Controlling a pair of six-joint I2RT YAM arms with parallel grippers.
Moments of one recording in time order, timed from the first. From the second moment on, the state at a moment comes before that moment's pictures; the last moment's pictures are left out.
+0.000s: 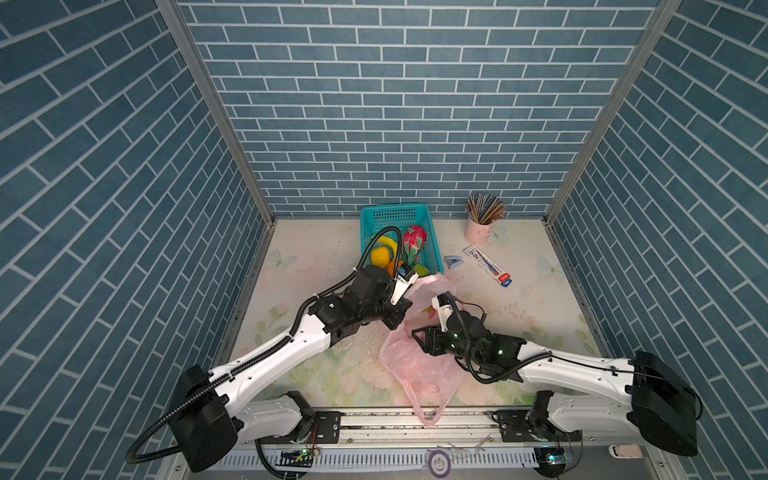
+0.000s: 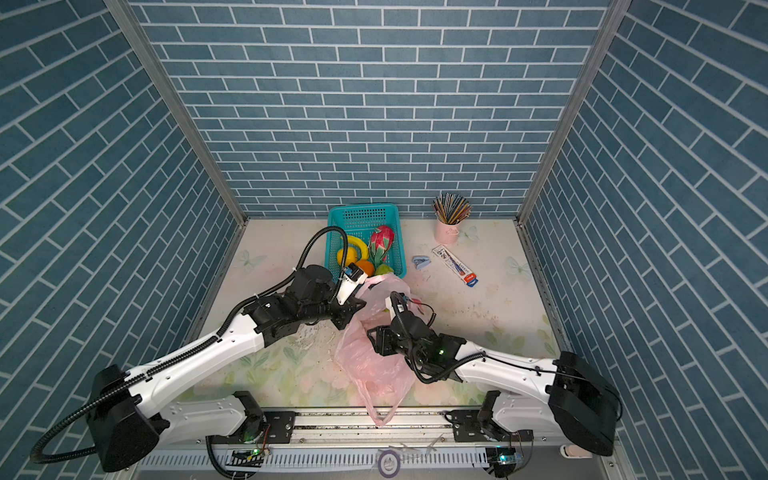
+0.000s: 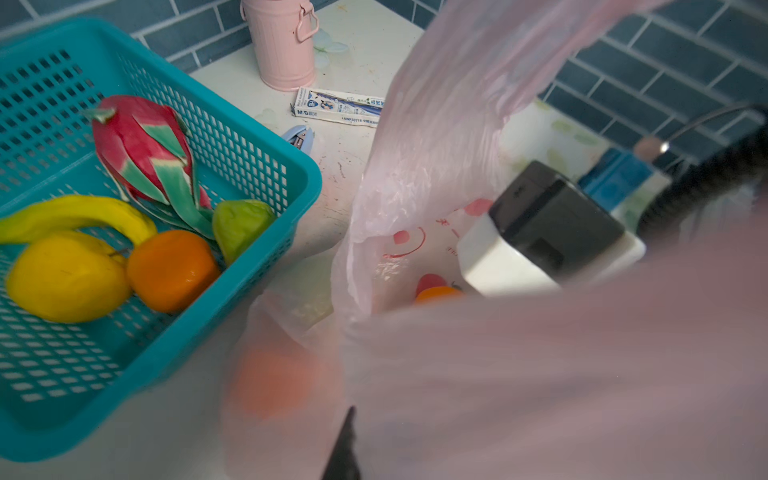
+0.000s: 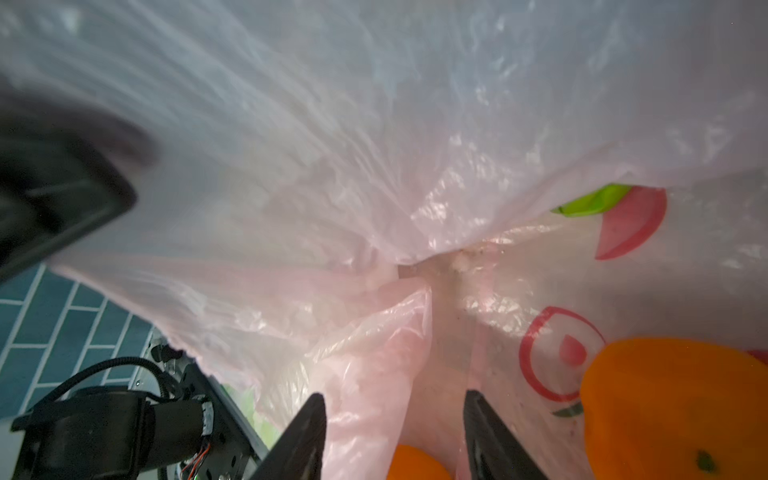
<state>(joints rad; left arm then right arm) -0.78 1.21 0.97 -0.41 0.15 -0.04 1.08 1.25 0.61 0.04 0.06 0.81</state>
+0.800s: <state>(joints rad) -0.78 1.16 1.03 -0.41 -0.01 -0.05 1.02 1.60 0.71 0.28 0.19 0.90</state>
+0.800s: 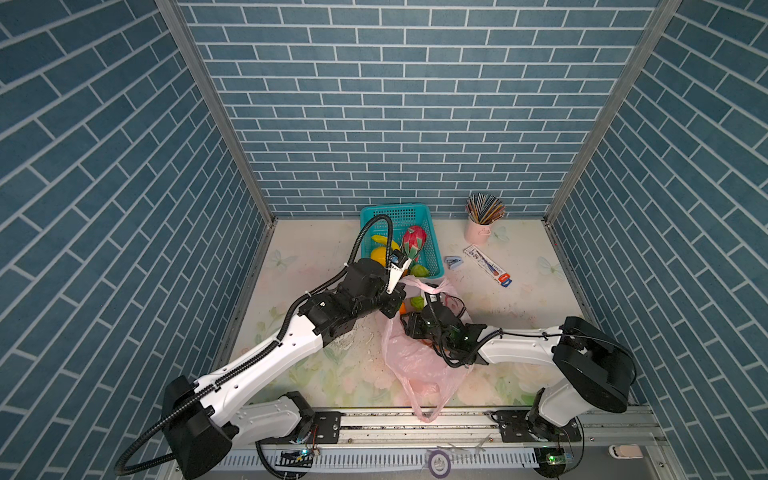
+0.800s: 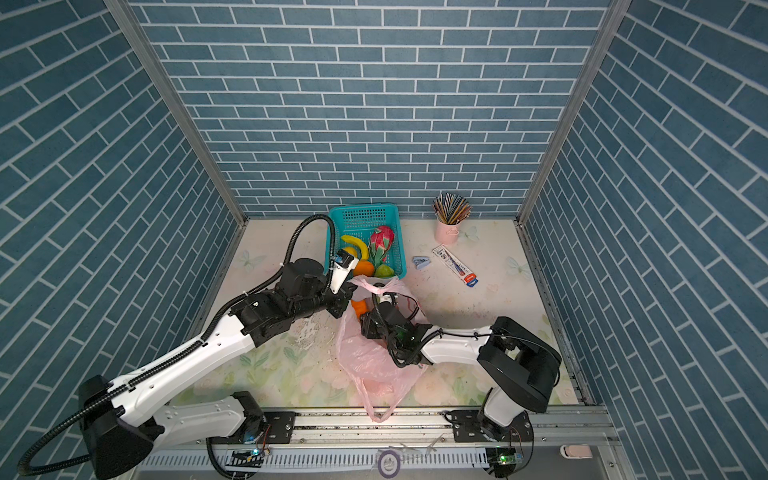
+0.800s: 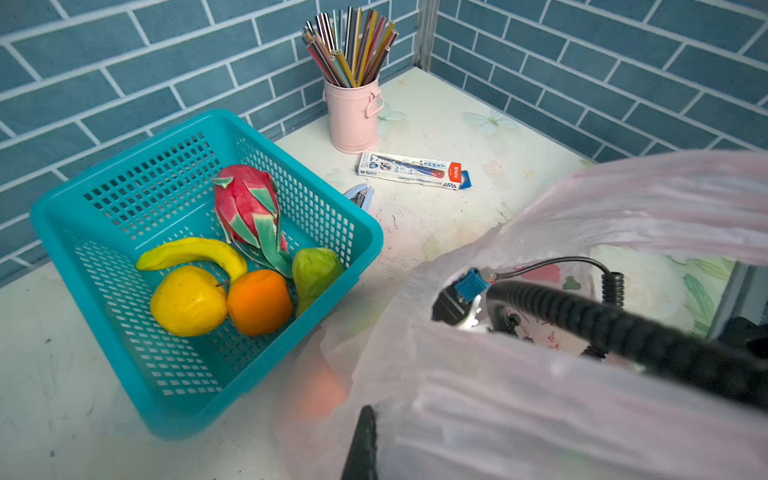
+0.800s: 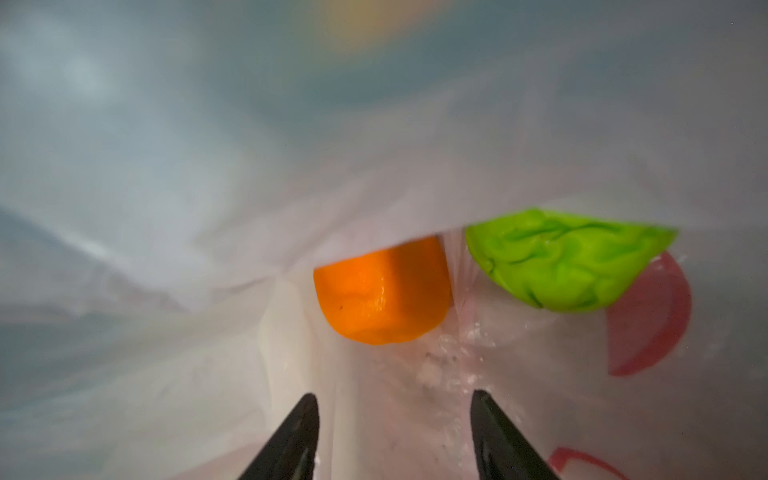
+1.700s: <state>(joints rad) -0.74 1.10 0.90 -0.31 -0.09 -0.06 0.93 1.87 0.86 0.44 0.06 1.16</state>
